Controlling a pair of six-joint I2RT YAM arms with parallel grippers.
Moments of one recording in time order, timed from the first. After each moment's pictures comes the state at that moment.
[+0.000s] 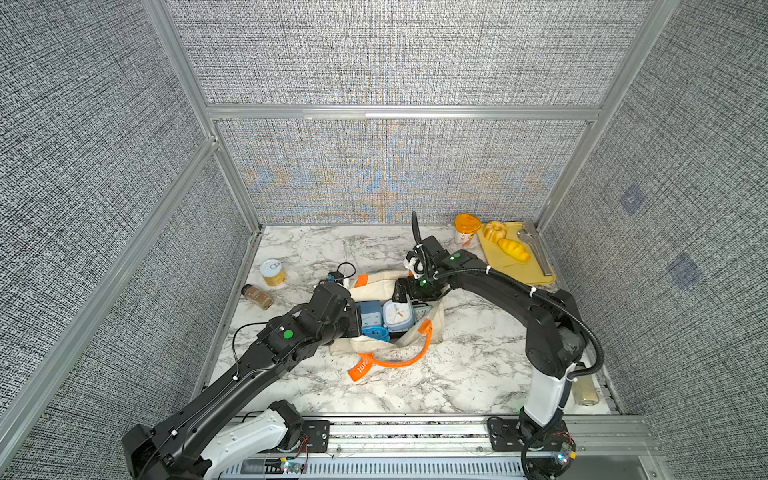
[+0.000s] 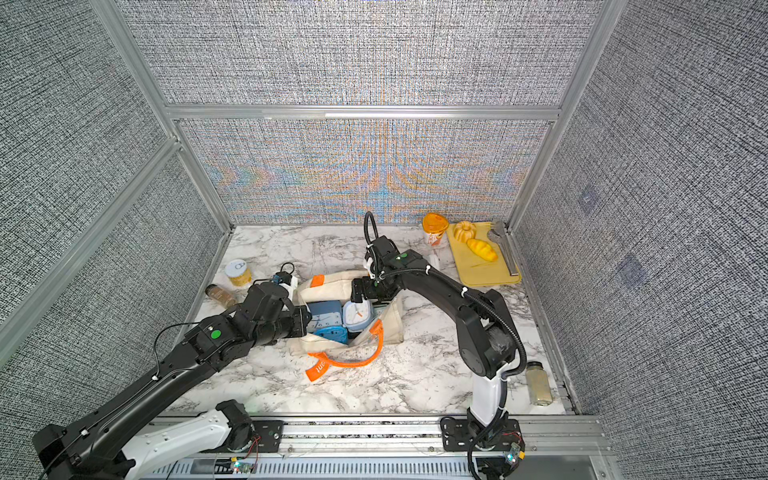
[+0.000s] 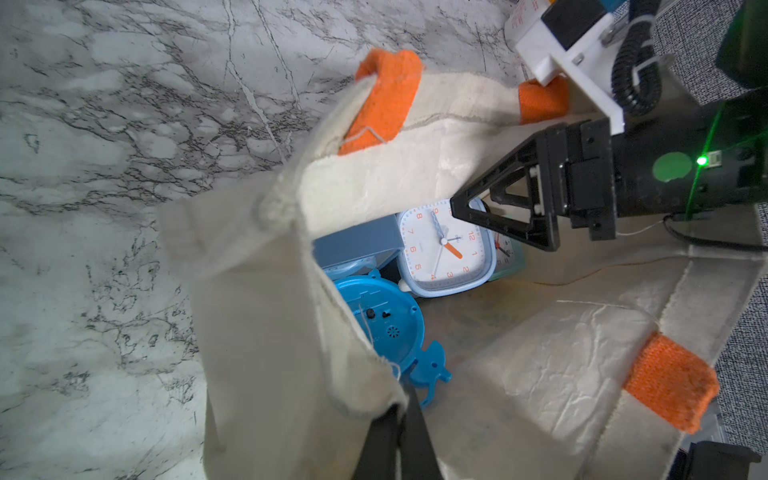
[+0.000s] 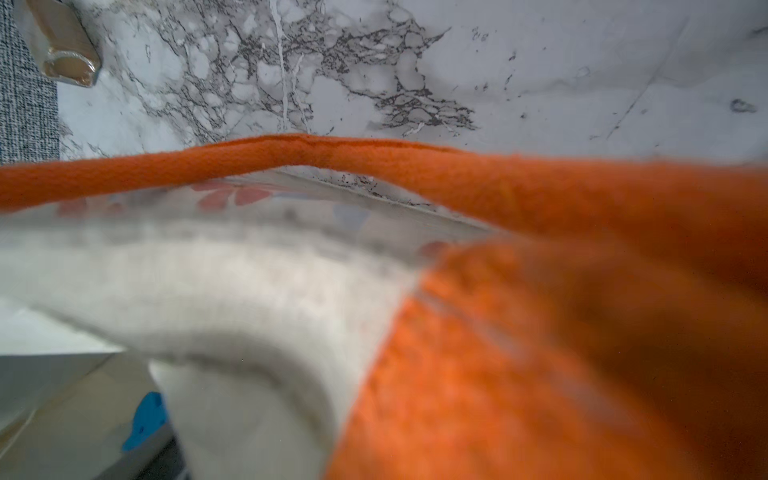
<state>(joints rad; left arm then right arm) -0.75 0.98 0.96 -0.77 -0.05 -0.68 0.62 1.89 1.54 -0.80 -0.30 0.37</state>
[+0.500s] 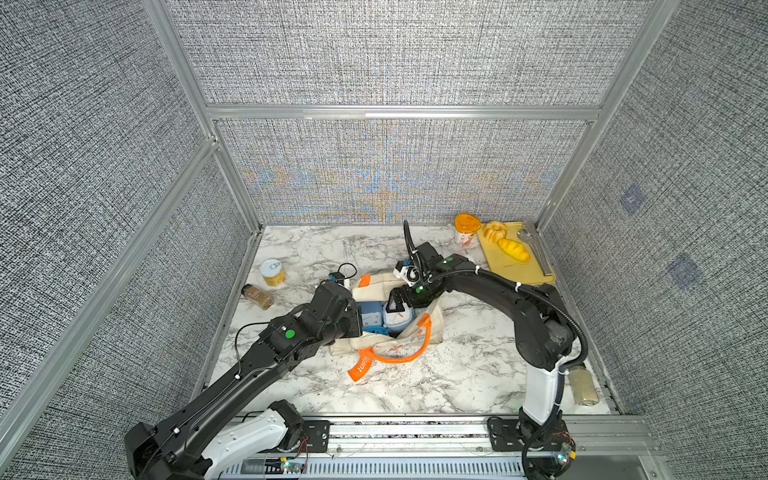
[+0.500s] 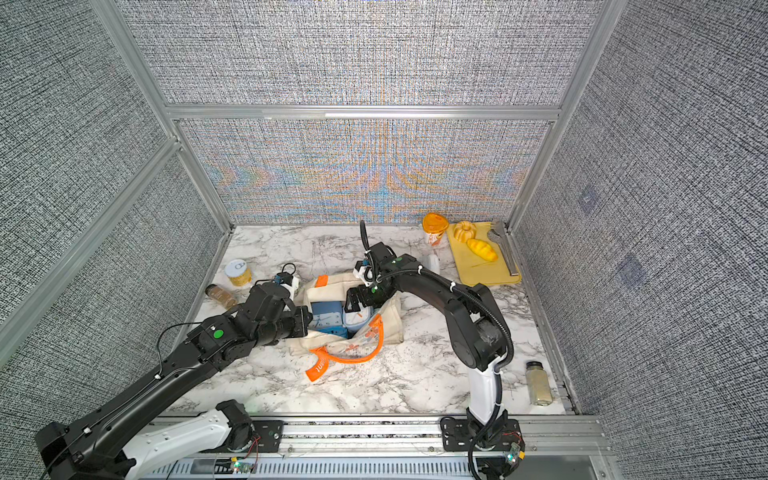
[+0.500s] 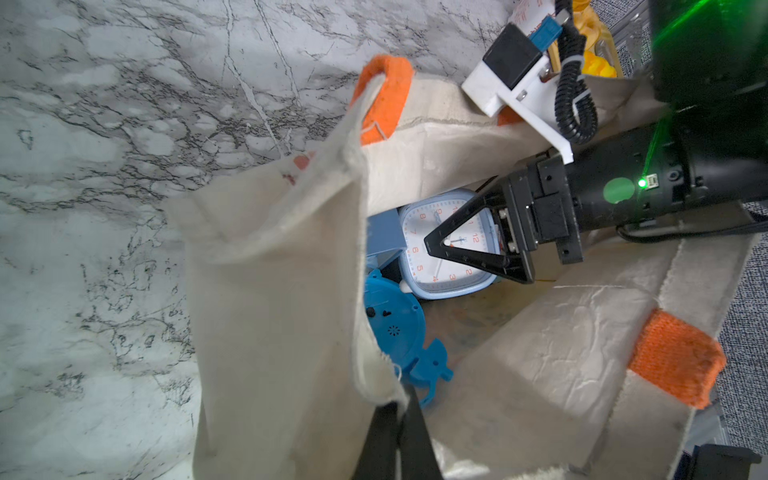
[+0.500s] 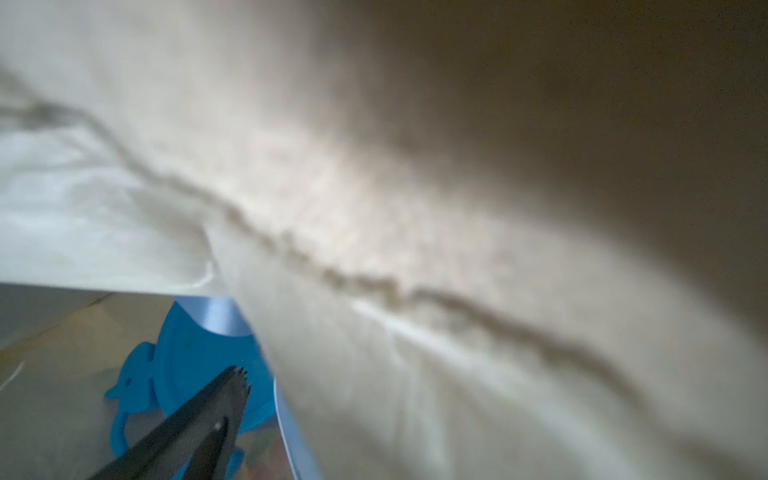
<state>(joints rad) -0.75 0.99 0.95 -0.76 -0.05 -0.68 0.61 1.96 1.53 -0.76 -0.49 0.23</state>
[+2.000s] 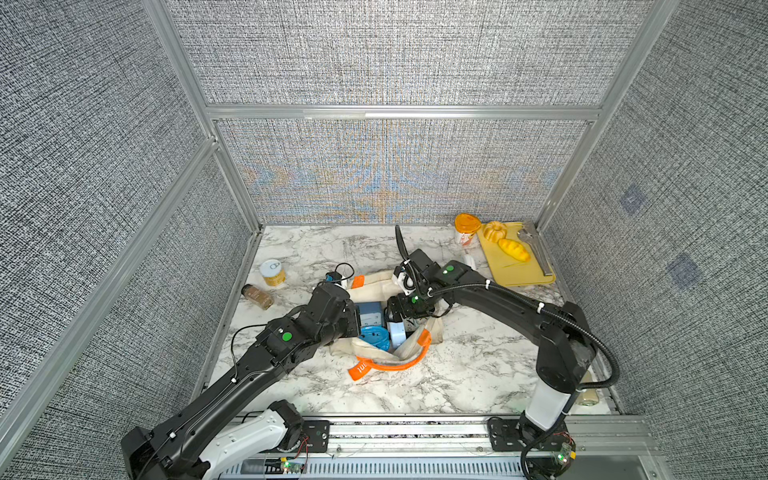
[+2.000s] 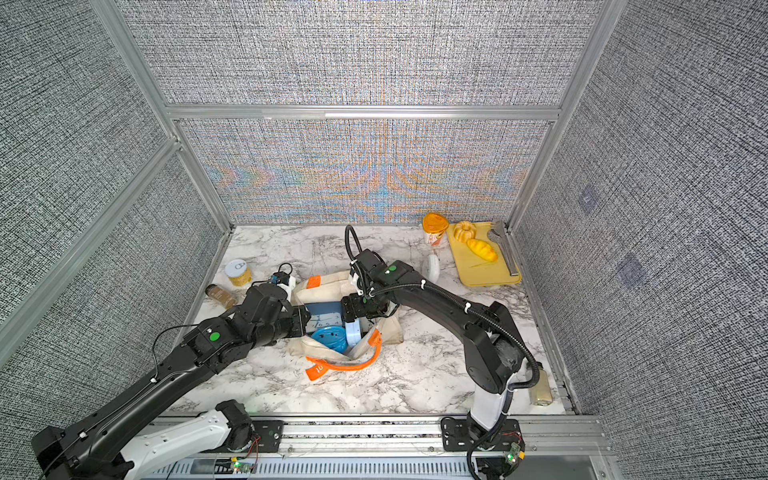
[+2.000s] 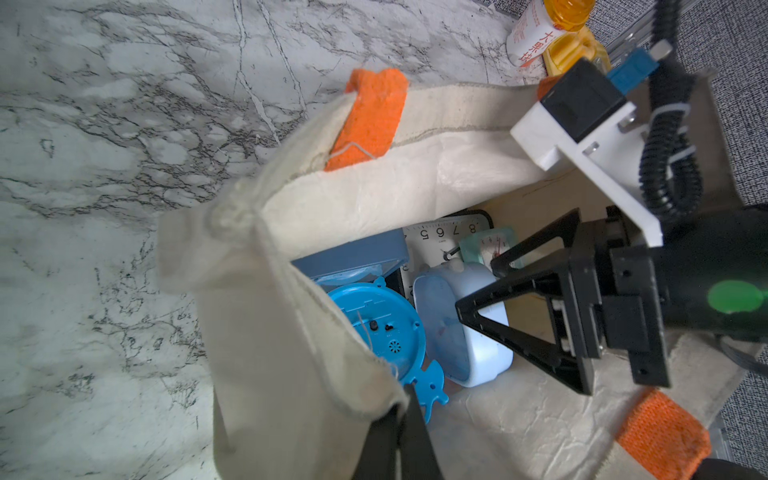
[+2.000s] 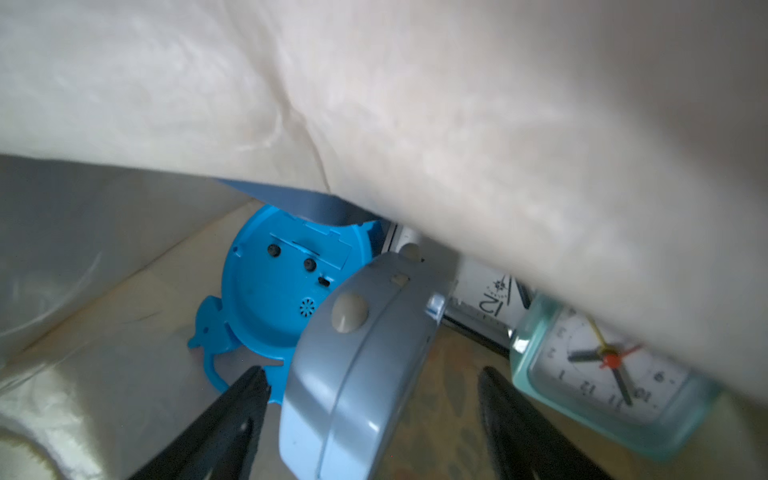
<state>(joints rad) -0.75 0.96 0.94 -0.76 -0.08 -0.69 0.78 1.78 1.49 -0.89 -0.27 0.45</state>
